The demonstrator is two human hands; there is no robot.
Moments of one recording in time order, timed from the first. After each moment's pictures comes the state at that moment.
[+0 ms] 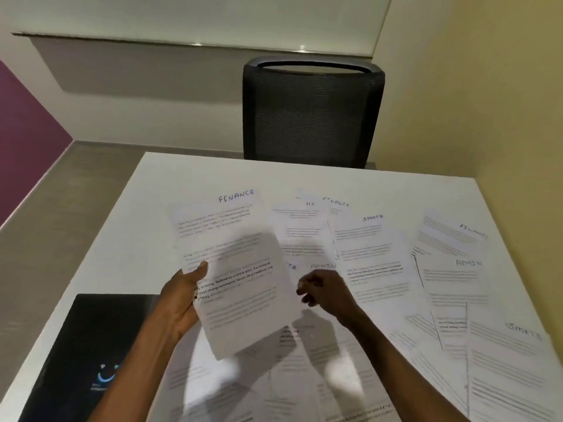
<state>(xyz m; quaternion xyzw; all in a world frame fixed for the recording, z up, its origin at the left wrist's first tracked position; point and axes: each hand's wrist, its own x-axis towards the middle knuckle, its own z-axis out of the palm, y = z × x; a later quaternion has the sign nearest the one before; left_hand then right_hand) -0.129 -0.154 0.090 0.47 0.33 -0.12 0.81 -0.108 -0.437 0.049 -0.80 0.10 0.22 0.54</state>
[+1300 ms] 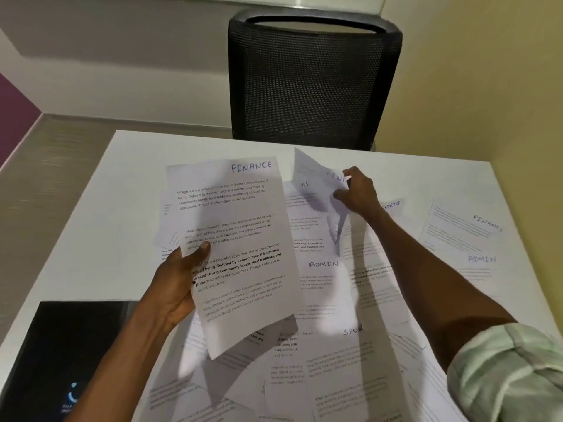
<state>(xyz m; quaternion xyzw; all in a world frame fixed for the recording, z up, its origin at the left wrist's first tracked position) -0.072 -0.162 0.072 0.49 0.27 -0.16 0.82 0.109 -0.498 0.039 -0.94 0.10 0.07 0.32</state>
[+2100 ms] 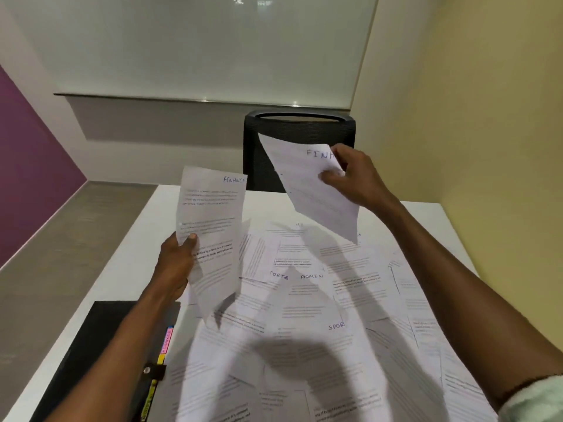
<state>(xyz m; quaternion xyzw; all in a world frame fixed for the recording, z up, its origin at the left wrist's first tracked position) -0.140 -0.160 0.184 0.69 0.21 0.04 0.69 -0.047 -0.476 0.293 -0.91 -0.14 -0.10 0.38</state>
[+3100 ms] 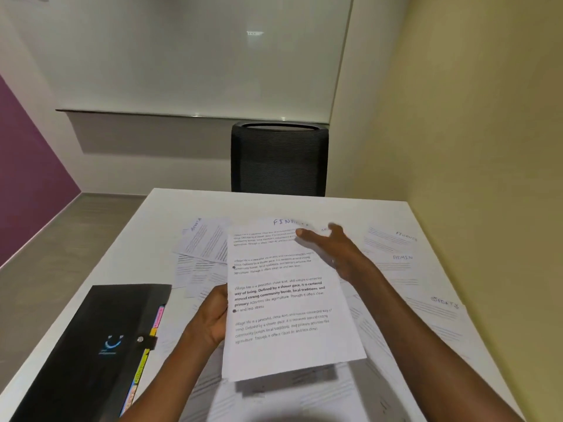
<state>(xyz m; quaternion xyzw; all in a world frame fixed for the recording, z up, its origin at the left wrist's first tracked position) -0.279 -0.264 0.147 0.30 0.10 -0.33 0.89 -0.207 -0.502 0.218 -0.74 0.15 0.16 0.63</state>
